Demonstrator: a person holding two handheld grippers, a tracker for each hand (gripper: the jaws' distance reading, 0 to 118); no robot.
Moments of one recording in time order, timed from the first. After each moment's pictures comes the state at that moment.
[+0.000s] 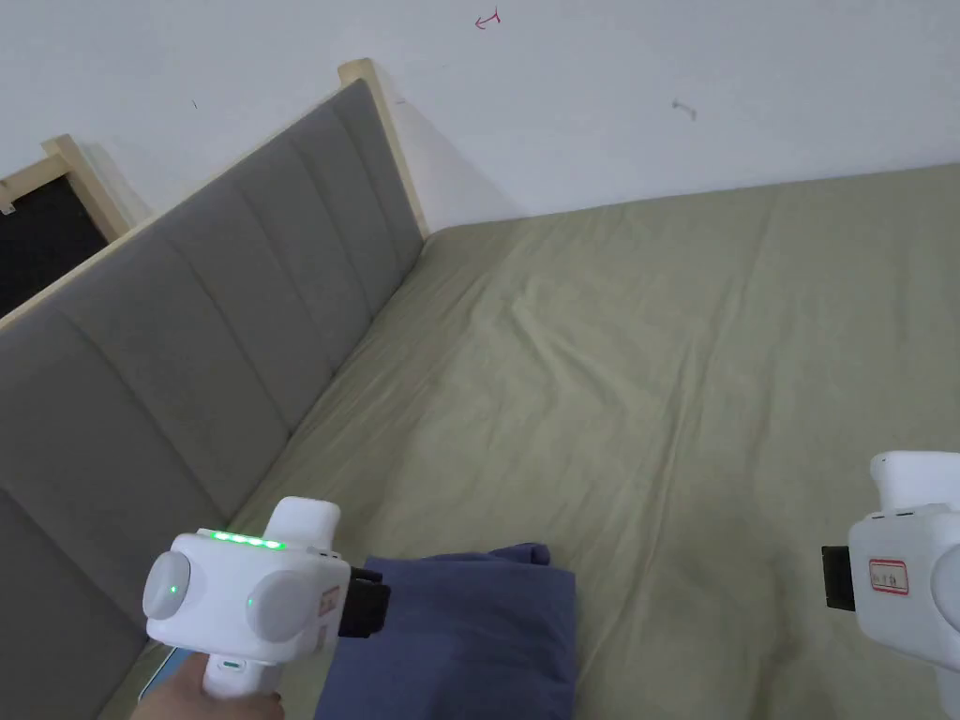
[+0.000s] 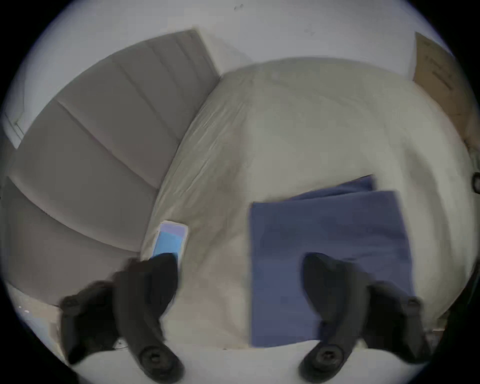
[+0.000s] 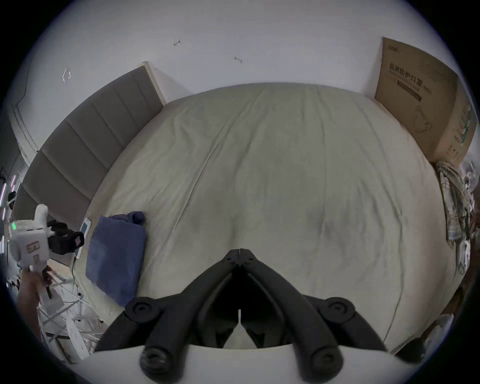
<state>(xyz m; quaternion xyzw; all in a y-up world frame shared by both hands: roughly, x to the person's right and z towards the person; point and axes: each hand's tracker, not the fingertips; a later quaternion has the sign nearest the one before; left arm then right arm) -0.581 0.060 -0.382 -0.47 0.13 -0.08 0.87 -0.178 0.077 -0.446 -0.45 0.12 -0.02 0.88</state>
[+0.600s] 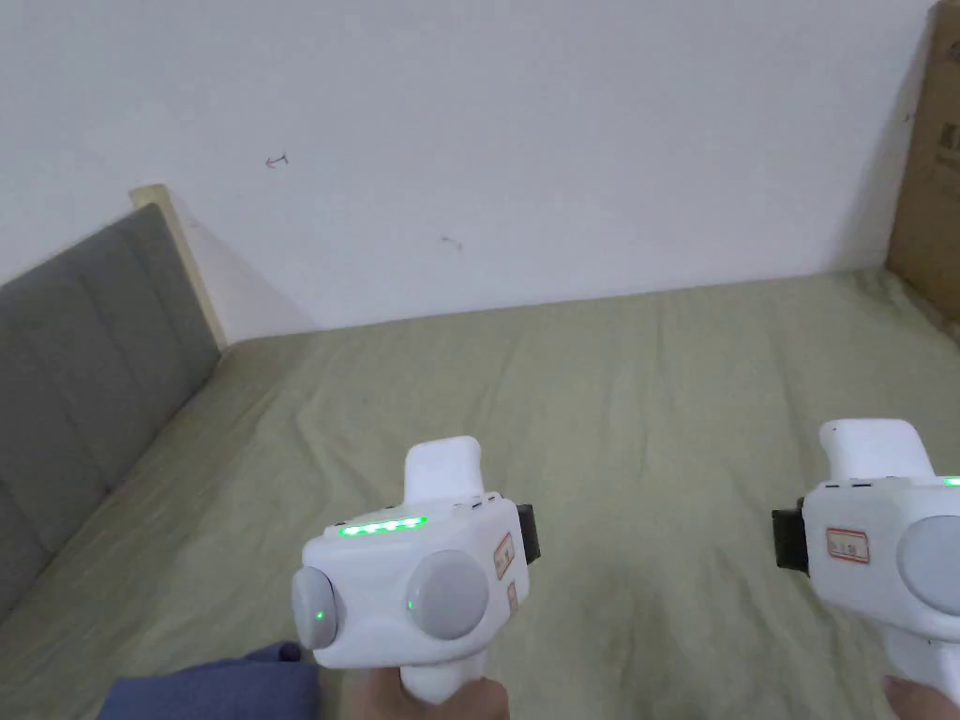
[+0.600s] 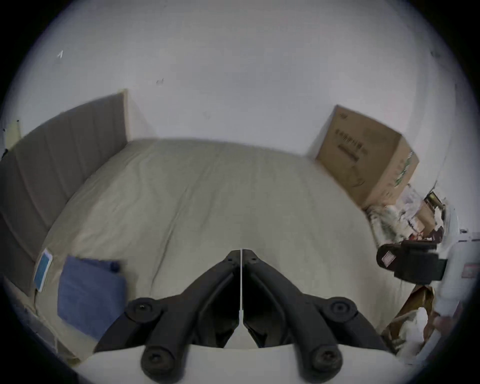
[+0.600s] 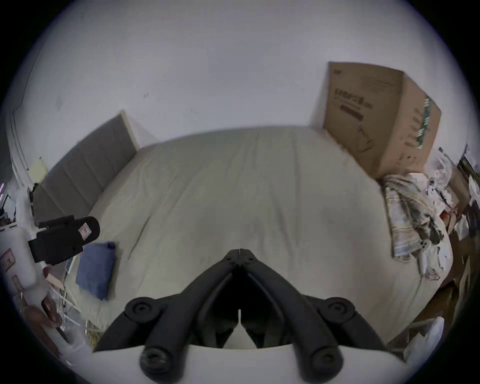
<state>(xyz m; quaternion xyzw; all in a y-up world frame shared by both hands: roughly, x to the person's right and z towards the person) -0.232 0.174 -0.411 -0.28 -0.05 0.08 0.96 0.037 0.178 -0.404 -0.34 0.04 -0.05 0.94</state>
